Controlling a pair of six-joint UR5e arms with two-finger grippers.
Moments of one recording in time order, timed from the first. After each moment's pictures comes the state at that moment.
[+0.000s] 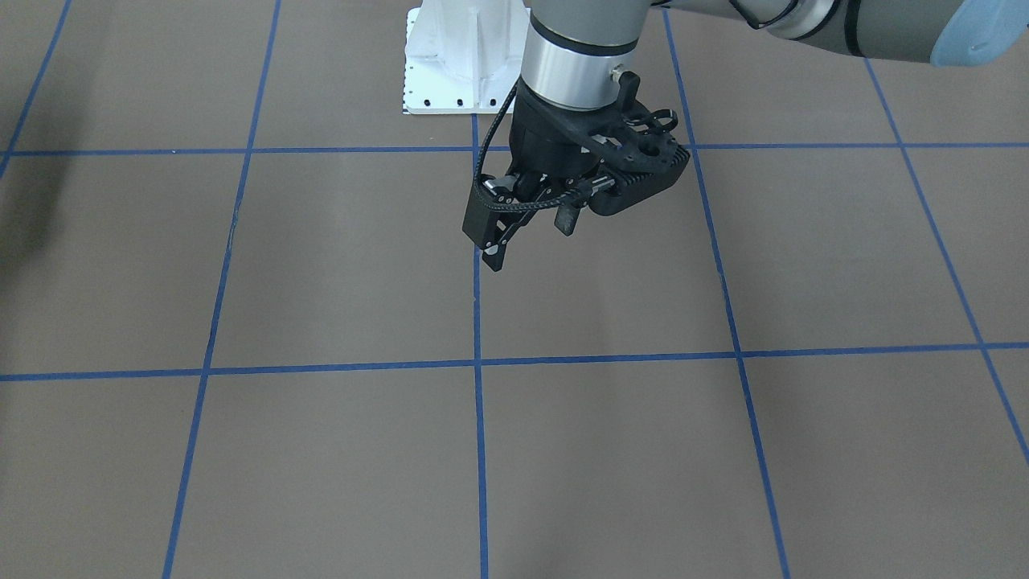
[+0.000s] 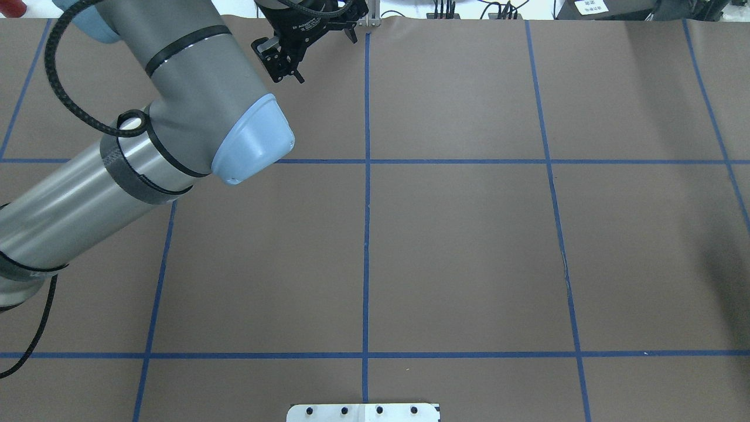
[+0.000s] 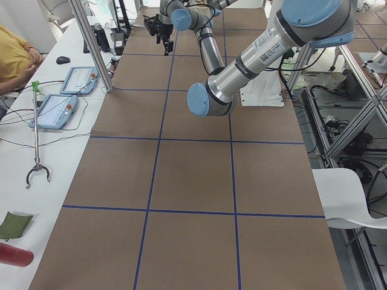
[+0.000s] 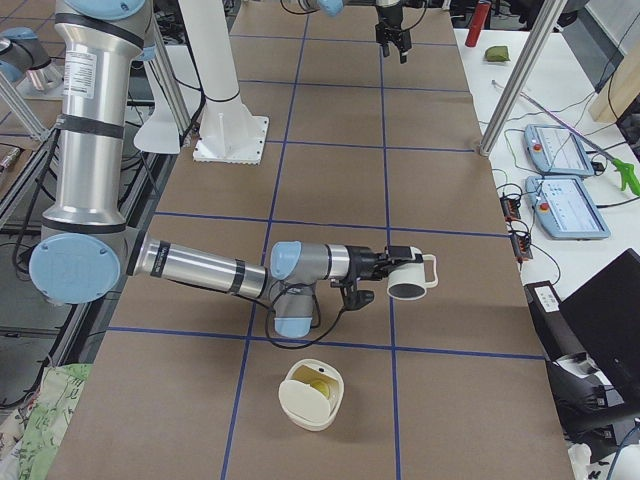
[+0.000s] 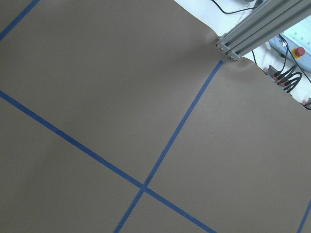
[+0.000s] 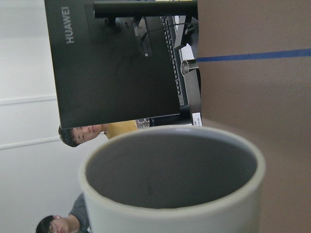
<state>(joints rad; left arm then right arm) -0.83 -2.57 -1.67 -1.37 -1.97 -1.66 1.15 -1.66 1.40 0.16 1.55 2.33</state>
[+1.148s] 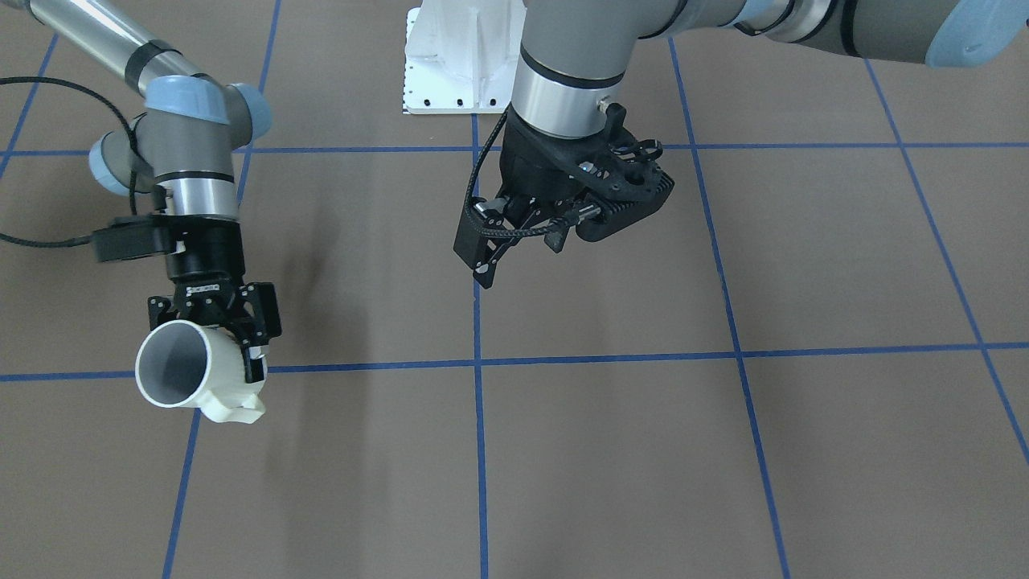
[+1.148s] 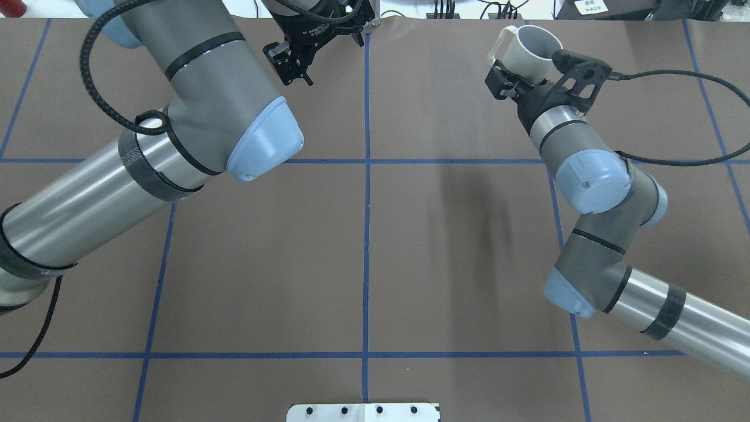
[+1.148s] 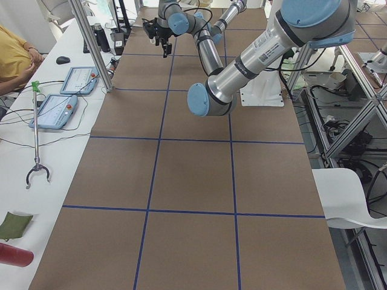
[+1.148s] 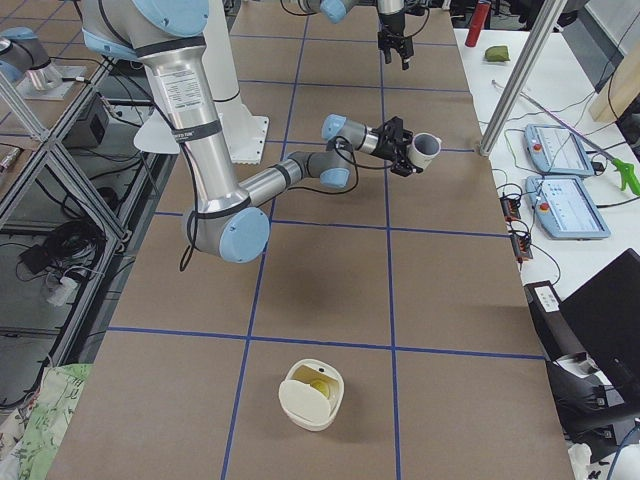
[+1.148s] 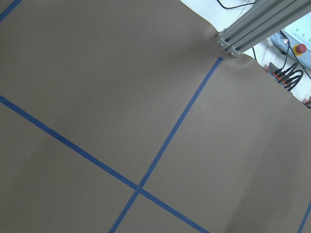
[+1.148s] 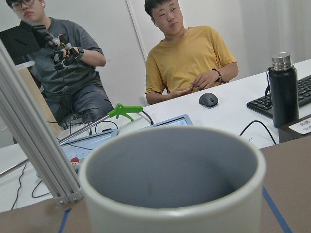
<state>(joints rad) -0.81 -2.58 -1.61 -1.45 -1.97 -1.68 0.61 -1.17 1.60 -0.73 0.96 1.22</state>
